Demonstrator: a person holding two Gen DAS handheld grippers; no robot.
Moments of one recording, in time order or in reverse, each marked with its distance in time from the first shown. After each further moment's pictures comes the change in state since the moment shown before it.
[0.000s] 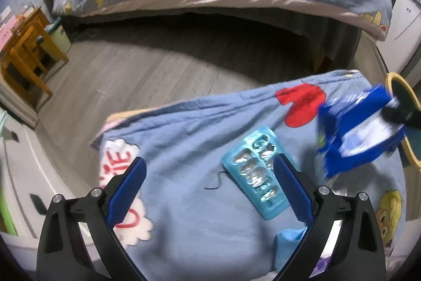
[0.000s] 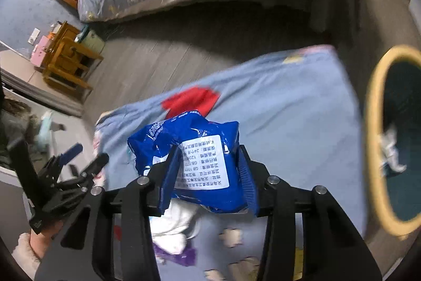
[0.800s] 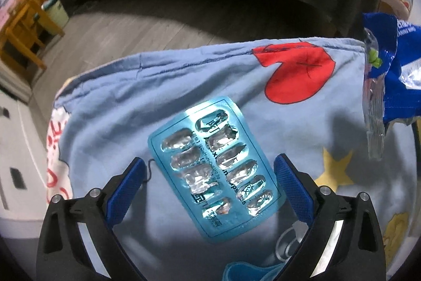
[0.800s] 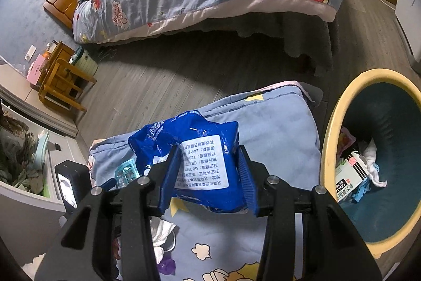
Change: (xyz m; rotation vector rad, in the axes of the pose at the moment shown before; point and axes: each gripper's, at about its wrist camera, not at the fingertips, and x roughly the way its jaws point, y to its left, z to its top) left arm 0.059 -0.052 -0.011 -0.068 0.130 0.023; right arm -0.020 -0.031 0.017 0.026 -0.078 -0.010
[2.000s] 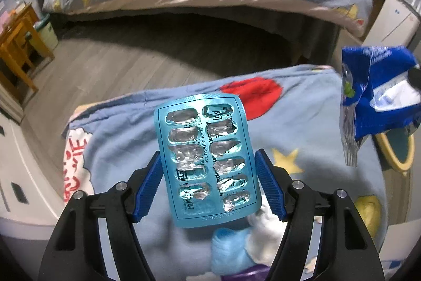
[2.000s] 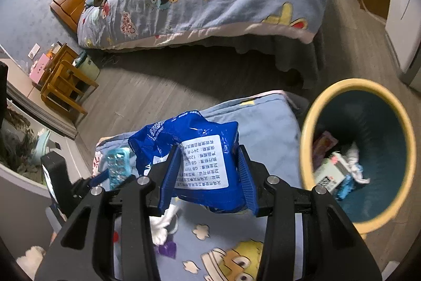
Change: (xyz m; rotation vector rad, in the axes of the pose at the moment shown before) left arm -0.083 0.001 -0.008 0.061 -0.163 -0.121; right arm -0.068 0.008 -0.022 -0.045 -0.093 -0.051
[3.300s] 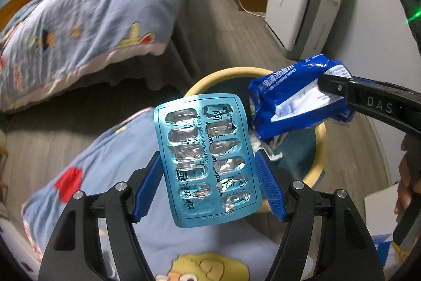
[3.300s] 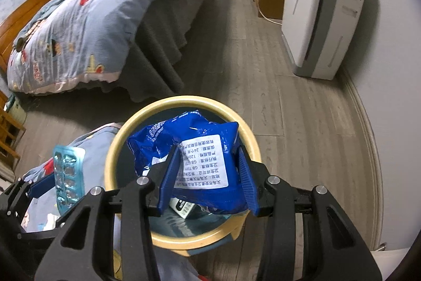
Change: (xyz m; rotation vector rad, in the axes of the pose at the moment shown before) left arm -0.027 -0.314 0.030 0.420 -0.064 -0.213; right arm -0.083 -0.217 -0.015 0.193 -0.154 -0.391
